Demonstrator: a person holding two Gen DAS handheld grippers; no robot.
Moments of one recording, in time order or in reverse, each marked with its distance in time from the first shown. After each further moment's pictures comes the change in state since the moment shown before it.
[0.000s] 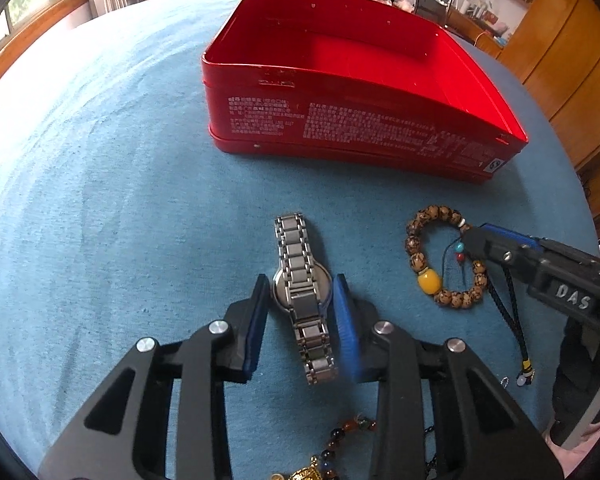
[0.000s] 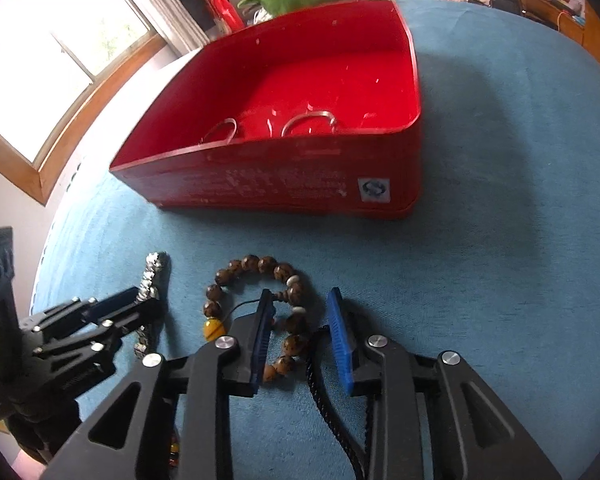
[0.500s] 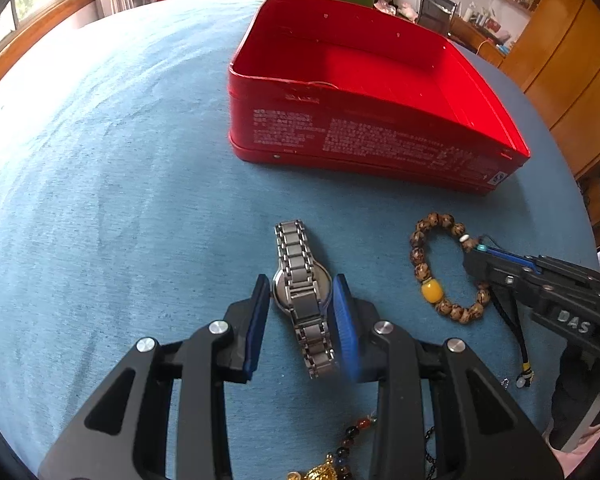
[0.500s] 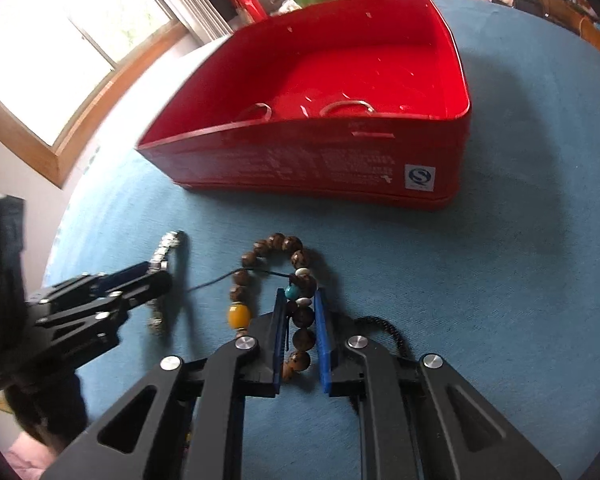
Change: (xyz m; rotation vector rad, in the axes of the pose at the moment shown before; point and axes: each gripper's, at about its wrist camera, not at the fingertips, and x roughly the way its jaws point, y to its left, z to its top) left arm -0.011 0.009 -0.001 -0.020 -0.020 -0.002; right arm -0.009 0.005 -0.004 -0.031 0.006 0.119
